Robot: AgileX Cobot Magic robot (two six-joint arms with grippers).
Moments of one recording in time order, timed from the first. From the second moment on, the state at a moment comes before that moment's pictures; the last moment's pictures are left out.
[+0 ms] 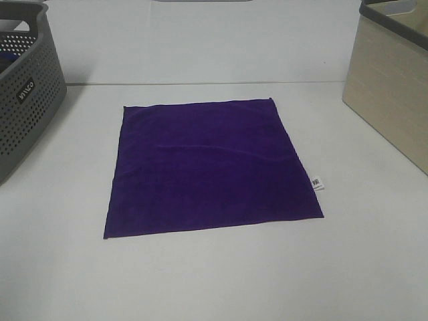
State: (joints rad) left arm 0.07 0.36 -0.64 -0.04 1.07 0.15; right arm -0.02 0.40 -0.70 0.06 1.06 -0.04
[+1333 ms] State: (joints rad) left arm -0.23 1.96 -1.01 -0.70 0.72 0.53; right arm -0.12 1.88 -1.08 0.71 0.97 -0.73
